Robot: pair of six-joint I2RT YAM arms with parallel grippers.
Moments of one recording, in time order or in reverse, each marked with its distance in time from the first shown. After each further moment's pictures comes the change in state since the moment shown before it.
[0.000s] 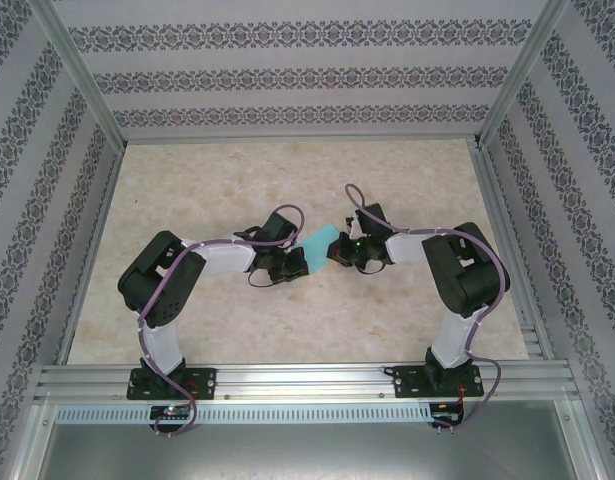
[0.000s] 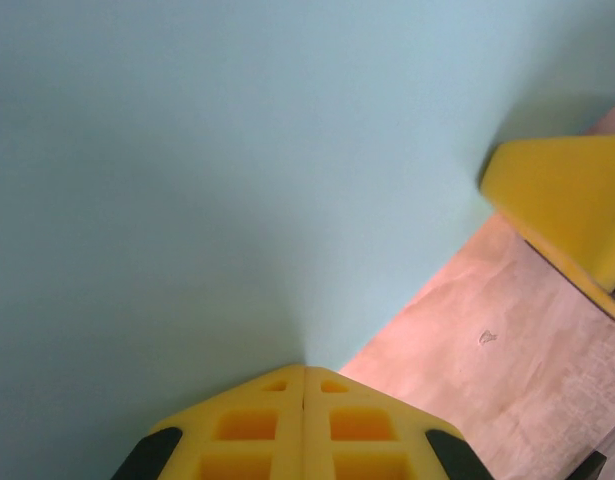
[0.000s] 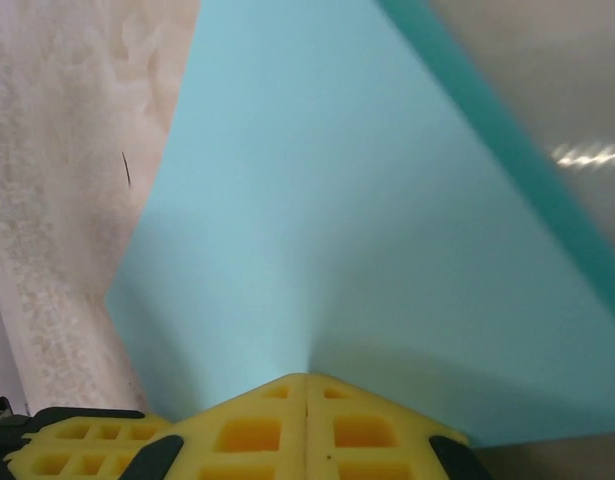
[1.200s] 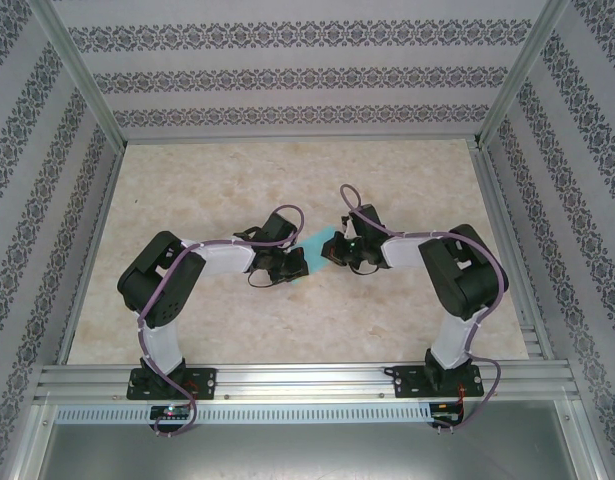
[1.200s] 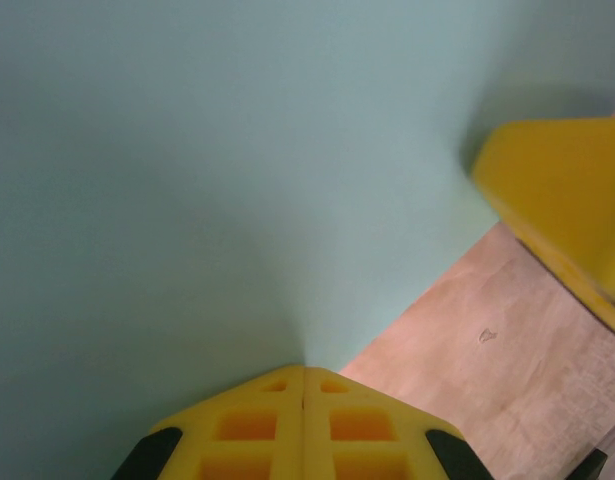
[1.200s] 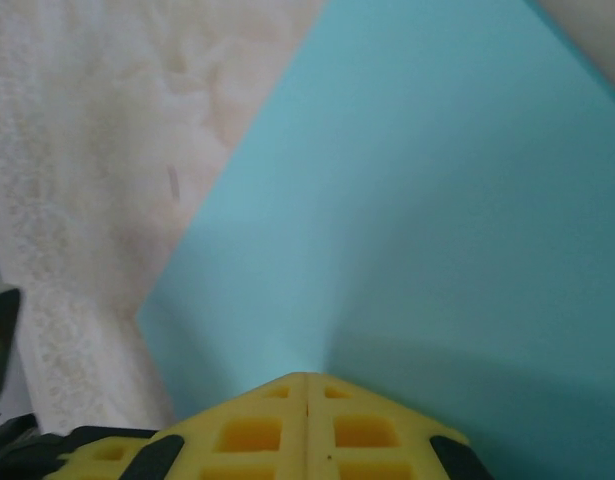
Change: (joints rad) left arm 0.000 -0.002 -0.005 0.011 0.002 0.006; right arm 0.065 -0.006 -0.016 0.085 0.059 0.083
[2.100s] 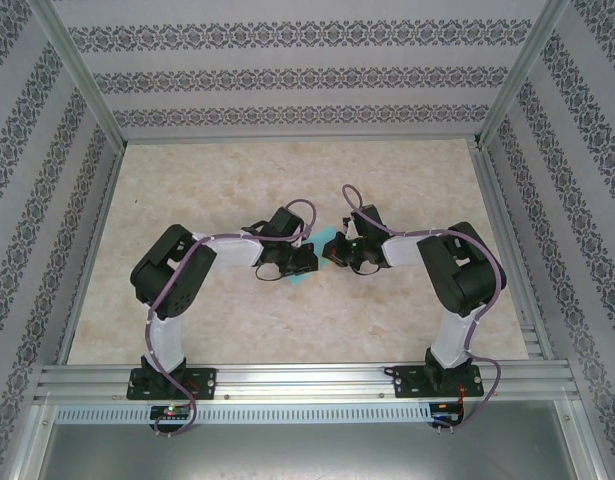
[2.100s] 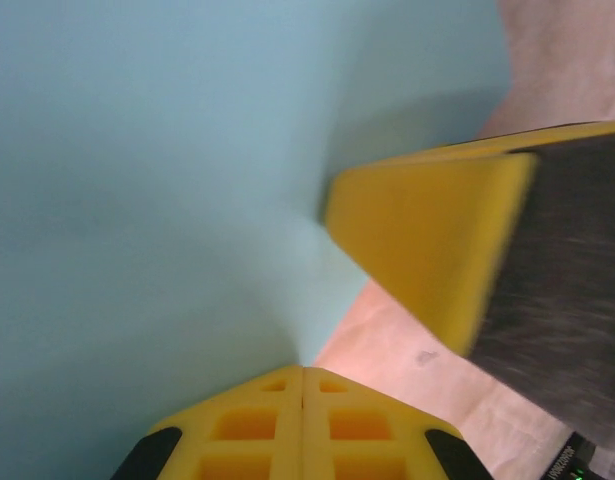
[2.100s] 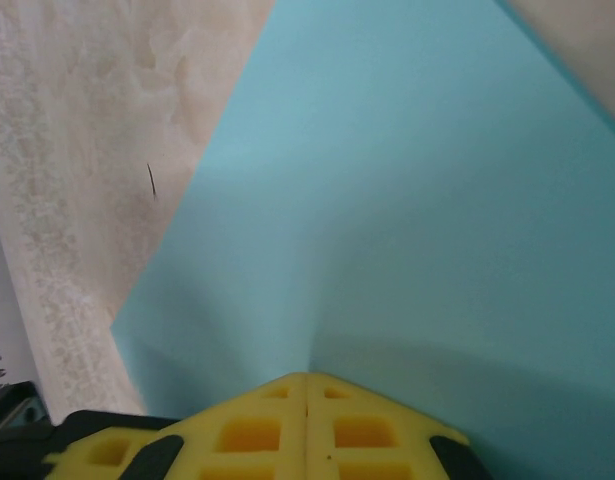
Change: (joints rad) left arm 0.000 0.094 0.096 0.047 0.087 0.131; right arm -0.013 0.021 -0.001 0.009 -0.038 0.005
